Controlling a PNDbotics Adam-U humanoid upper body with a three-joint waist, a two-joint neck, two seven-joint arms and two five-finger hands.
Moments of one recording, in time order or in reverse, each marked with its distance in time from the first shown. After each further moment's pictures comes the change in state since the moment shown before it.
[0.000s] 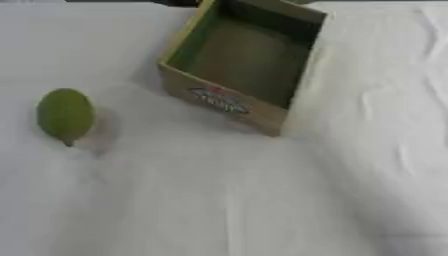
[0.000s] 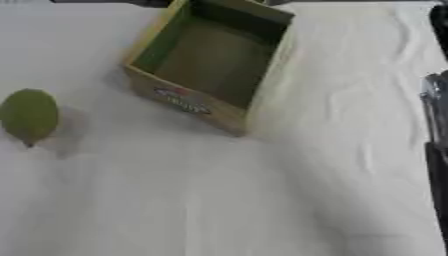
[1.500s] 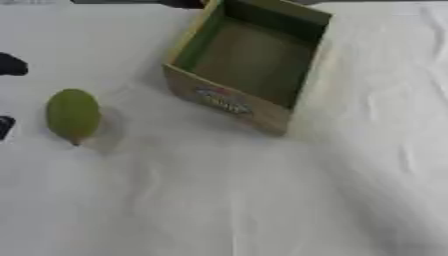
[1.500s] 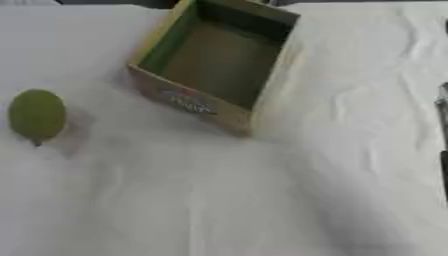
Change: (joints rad) left arm -0.343 0.031 -0.197 0.235 0.061 0.086 -0.093; right arm 0.004 0.002 0.015 0.000 -0.013 0.003 0.022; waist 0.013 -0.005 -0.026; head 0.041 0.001
